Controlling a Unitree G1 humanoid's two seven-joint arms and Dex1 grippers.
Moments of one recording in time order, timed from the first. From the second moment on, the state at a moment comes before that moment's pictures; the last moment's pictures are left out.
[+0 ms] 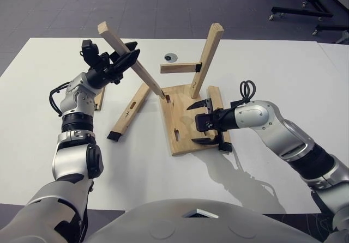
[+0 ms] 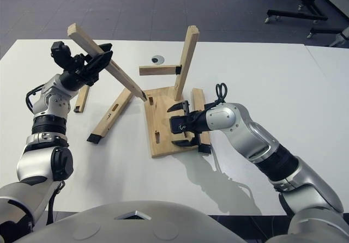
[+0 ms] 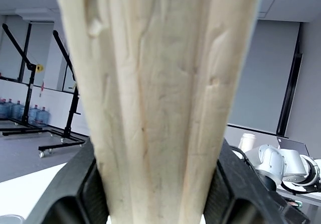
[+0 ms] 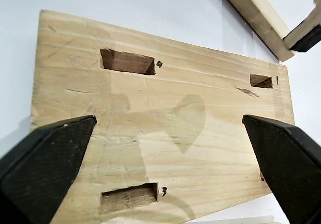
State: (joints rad) left arm -0.65 0.31 0.27 0.72 -0.60 0.16 -1.43; right arm -0.36 -0.80 0.59 -0.35 -0.10 0.34 1.02
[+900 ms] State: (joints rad) left arm -0.66 0.28 0.24 0.75 -0.58 0.15 -1.45; right arm -0.35 -0.84 0.59 -0.32 -0.10 0.22 1.07
